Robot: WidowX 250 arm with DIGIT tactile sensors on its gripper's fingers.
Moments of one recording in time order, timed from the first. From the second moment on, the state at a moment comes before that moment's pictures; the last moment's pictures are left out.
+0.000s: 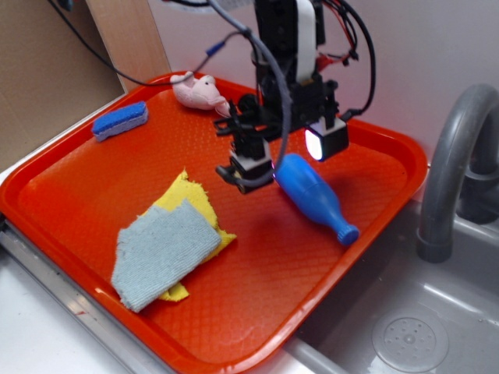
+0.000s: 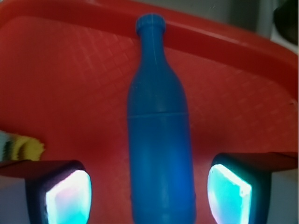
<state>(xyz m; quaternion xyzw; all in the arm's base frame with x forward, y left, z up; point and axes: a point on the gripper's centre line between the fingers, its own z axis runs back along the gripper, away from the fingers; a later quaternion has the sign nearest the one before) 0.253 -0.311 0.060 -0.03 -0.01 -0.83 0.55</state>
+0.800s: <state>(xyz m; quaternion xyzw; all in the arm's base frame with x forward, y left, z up) 0.254 -0.307 0.039 -0.01 0.03 -0.80 0.60</state>
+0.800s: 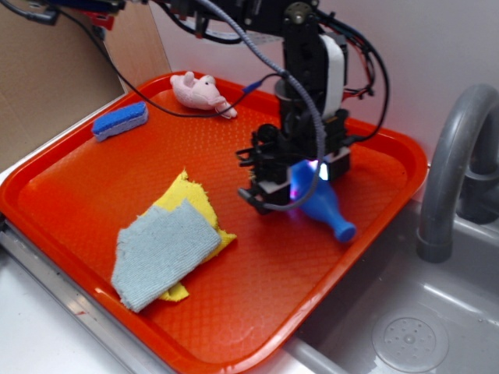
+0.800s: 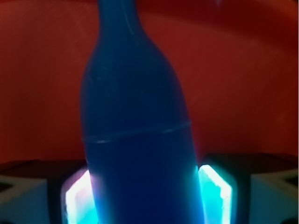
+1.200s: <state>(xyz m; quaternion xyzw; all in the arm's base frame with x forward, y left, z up) 0.251 -0.227 0.129 0.00 0.03 -0.62 0.79</state>
